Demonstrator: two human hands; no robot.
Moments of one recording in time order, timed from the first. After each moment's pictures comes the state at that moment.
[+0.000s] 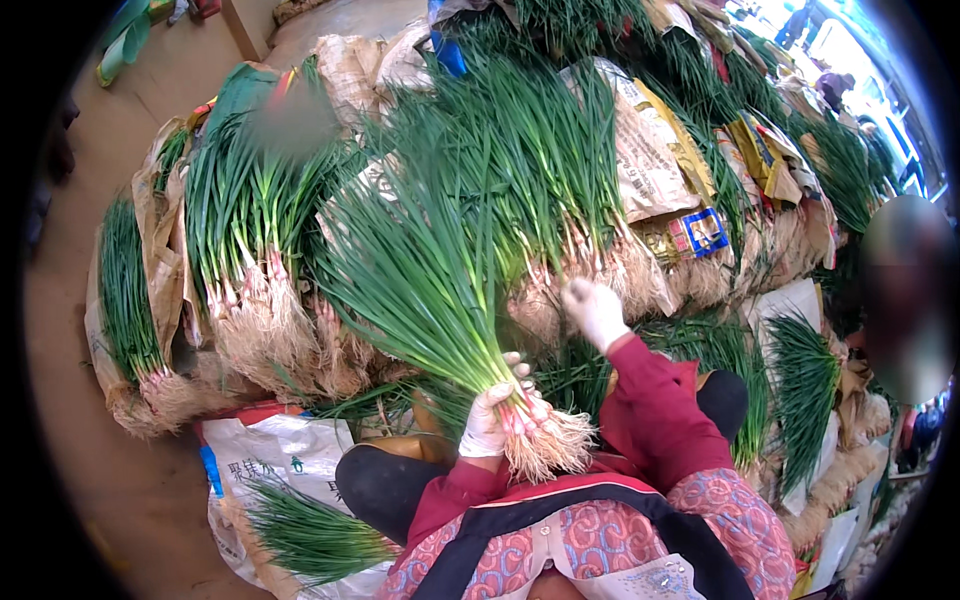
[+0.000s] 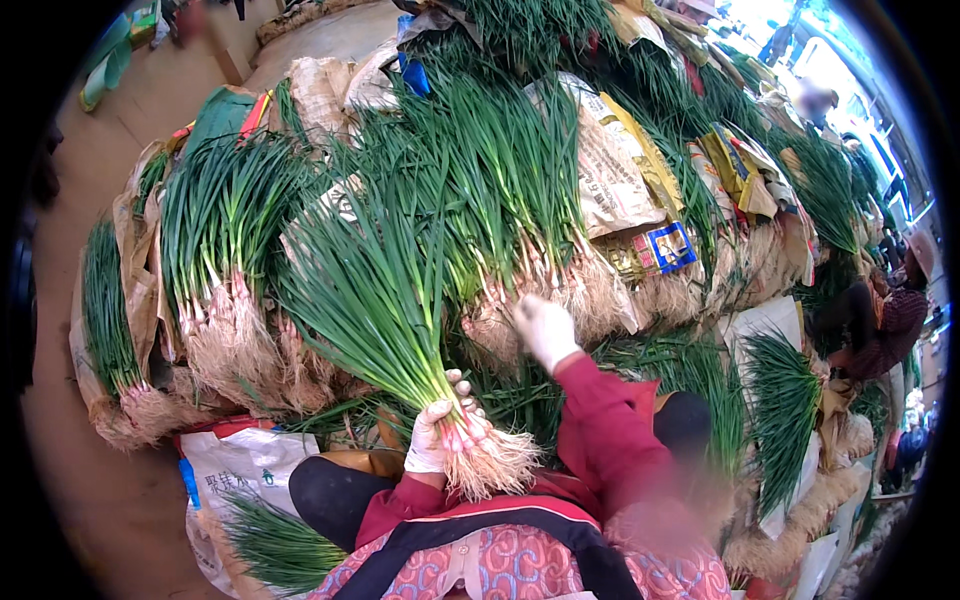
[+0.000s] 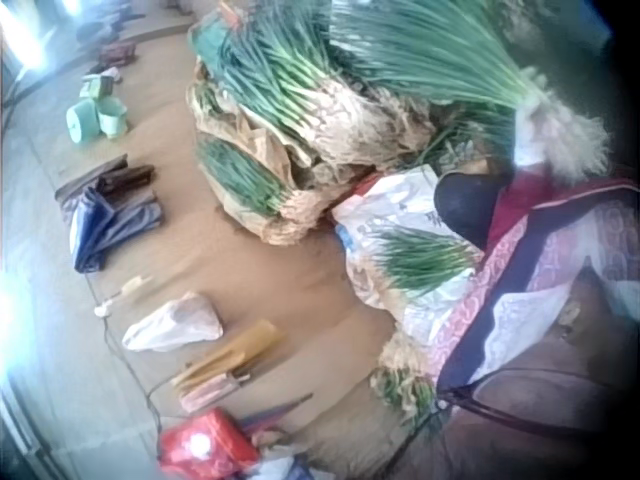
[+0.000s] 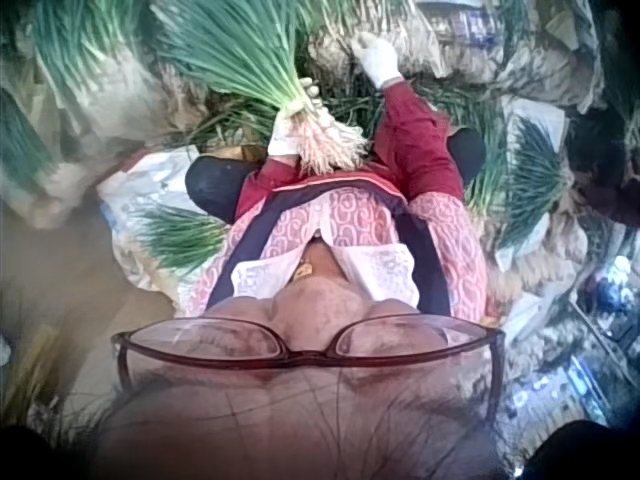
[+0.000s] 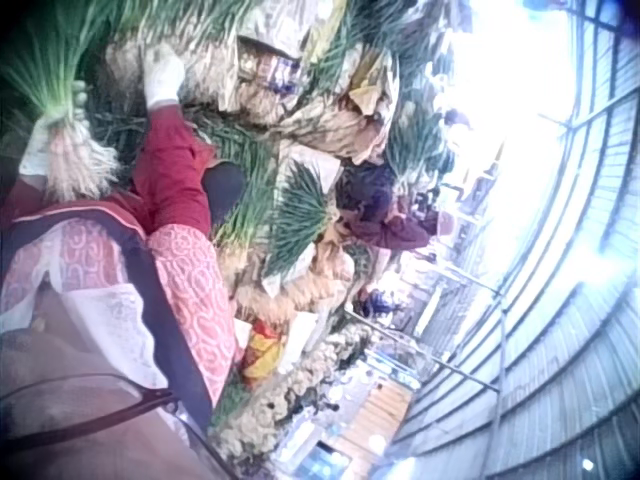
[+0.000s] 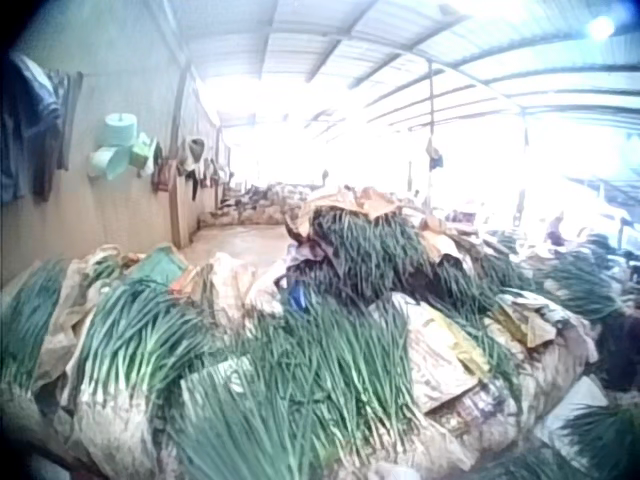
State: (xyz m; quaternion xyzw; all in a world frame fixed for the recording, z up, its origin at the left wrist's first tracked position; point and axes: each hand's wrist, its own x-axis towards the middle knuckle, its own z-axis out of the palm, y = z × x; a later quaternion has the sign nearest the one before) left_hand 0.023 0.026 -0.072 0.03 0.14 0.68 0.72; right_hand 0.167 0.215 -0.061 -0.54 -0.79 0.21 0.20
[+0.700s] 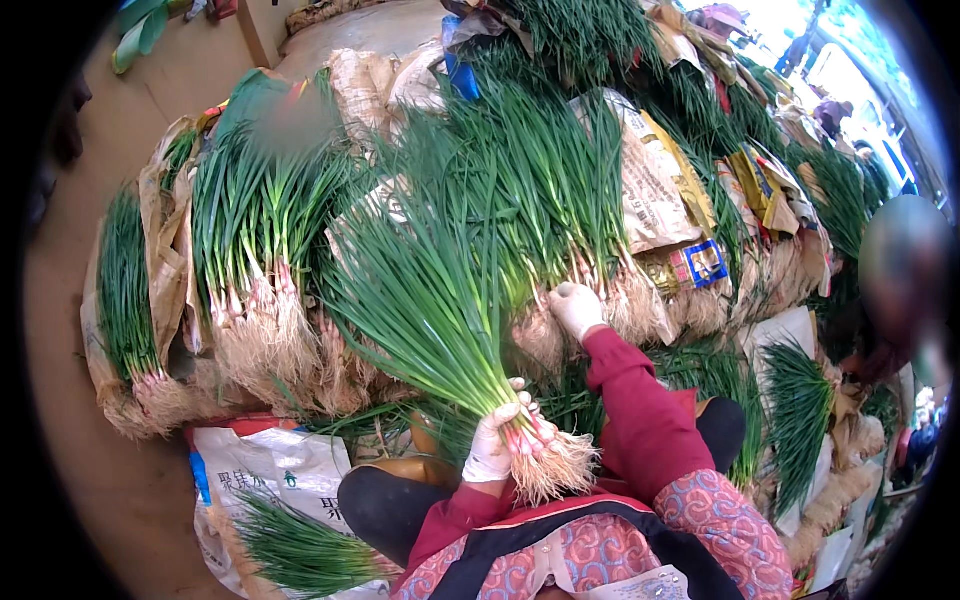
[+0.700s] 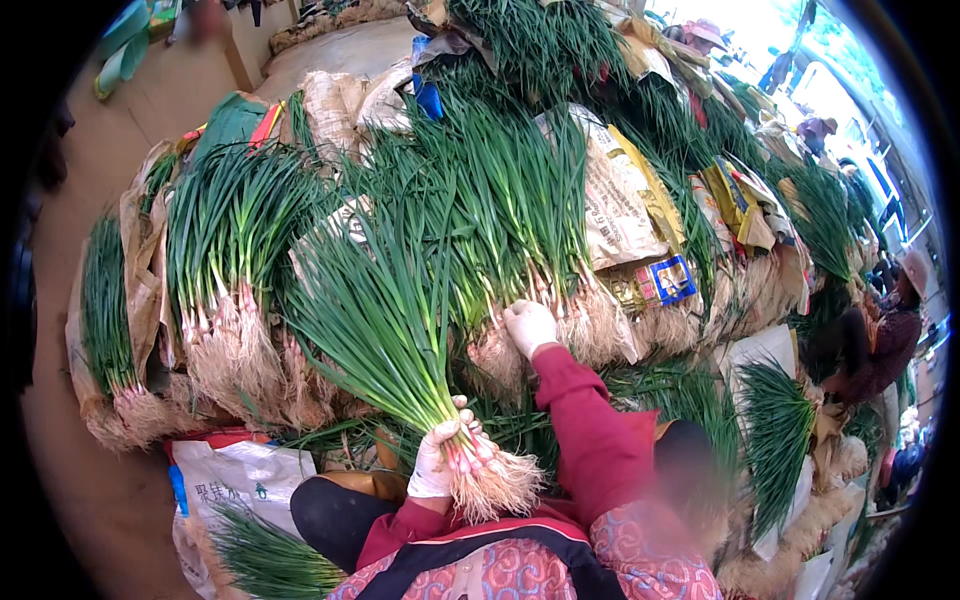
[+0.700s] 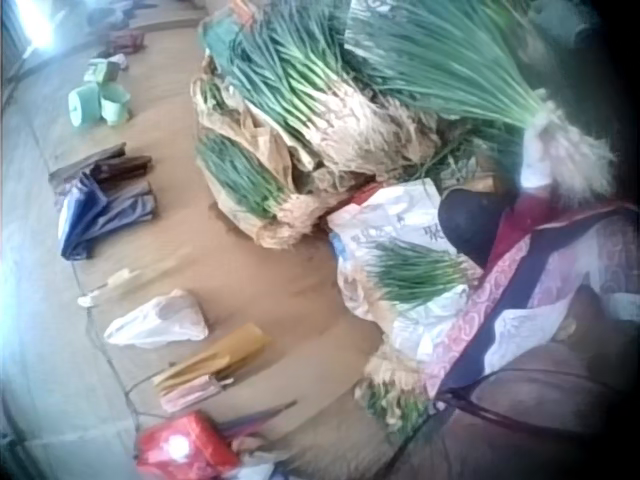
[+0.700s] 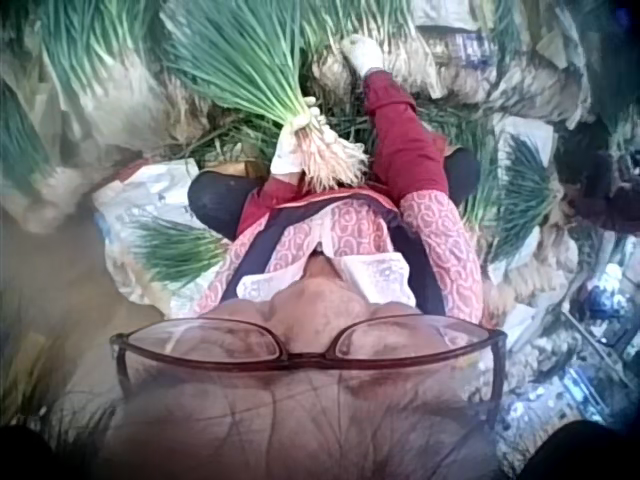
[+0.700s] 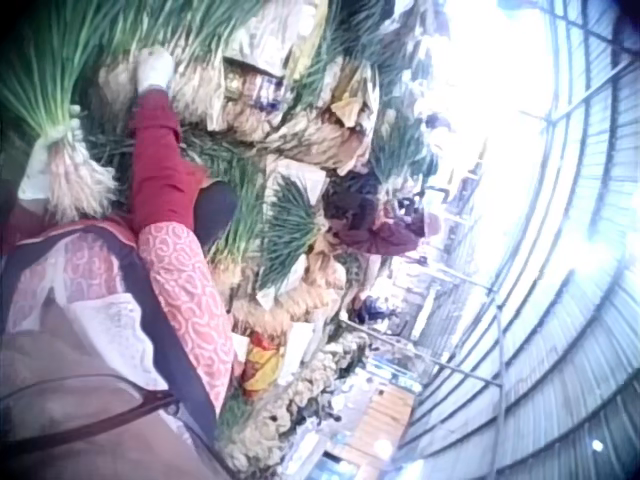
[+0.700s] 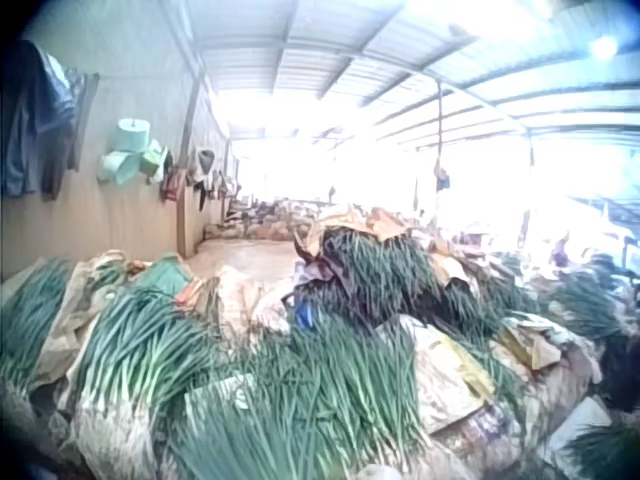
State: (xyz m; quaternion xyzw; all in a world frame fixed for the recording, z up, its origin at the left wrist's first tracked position) left_hand 0.025 0.030 -0.069 0.02 0.16 0.69 0.70; right_hand 0.130 0.266 -0.083 -0.57 -0.76 0.26 0.17
